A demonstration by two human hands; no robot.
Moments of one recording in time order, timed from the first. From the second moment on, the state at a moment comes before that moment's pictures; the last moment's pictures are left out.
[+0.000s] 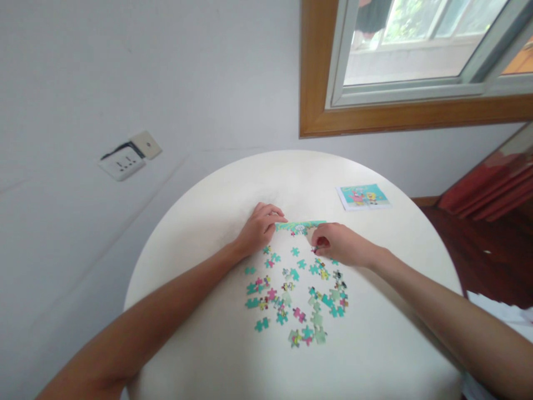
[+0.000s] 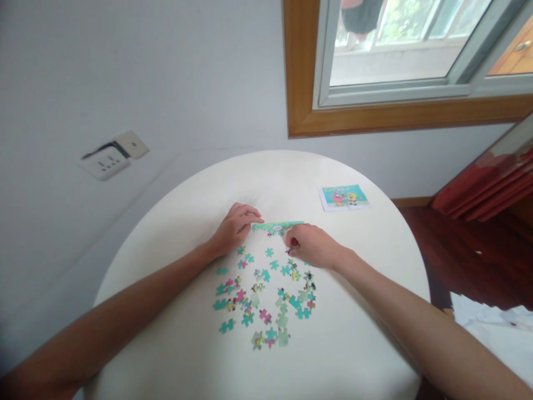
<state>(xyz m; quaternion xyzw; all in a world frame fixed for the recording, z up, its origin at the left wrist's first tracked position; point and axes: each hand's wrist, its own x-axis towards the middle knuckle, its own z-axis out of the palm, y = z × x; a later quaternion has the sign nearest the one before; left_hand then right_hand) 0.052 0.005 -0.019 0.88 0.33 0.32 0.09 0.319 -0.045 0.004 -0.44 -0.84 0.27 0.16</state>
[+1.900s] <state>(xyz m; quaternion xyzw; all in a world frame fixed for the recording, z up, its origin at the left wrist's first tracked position) 0.051 0.002 -0.016 0.95 0.21 0.23 0.10 0.301 -0.031 -0.011 -0.48 -0.75 0.16 0.42</state>
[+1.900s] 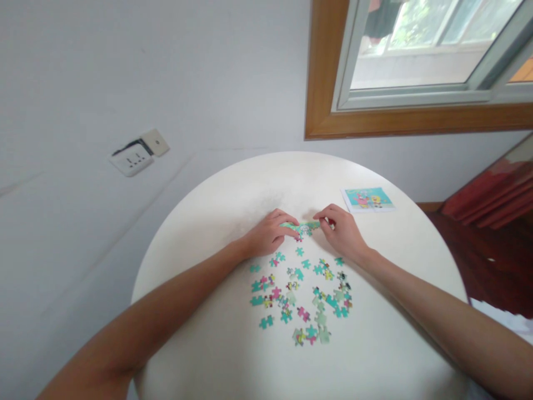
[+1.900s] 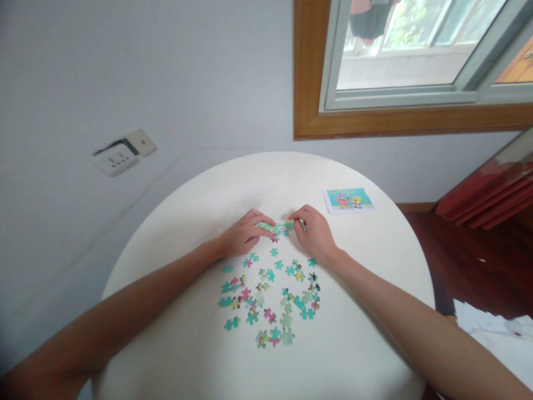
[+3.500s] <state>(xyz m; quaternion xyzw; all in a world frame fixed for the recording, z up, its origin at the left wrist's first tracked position) 0.015 -0.029 0.035 0.92 0.33 0.10 0.16 0.301 0.017 -0.043 -0.56 -0.60 0.22 0.53</state>
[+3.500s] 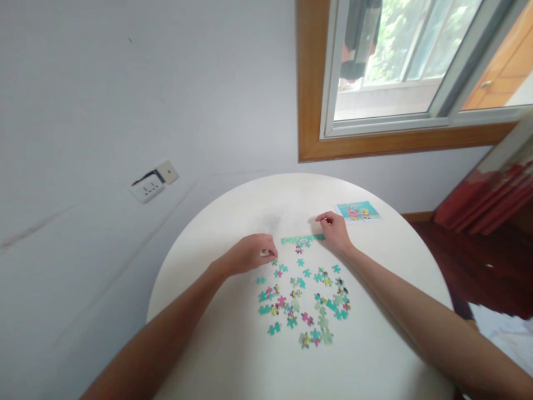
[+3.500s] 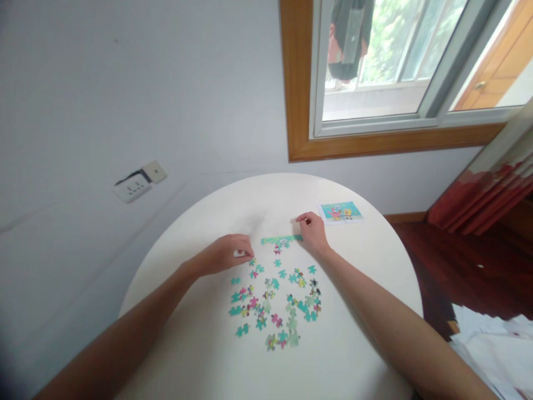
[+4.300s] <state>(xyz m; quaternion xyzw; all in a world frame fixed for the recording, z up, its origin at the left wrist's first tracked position) 0.022 -0.041 0.033 0.92 0.31 0.01 0.24 0.305 0.018 -0.045 -0.55 -0.59 0.24 0.53</state>
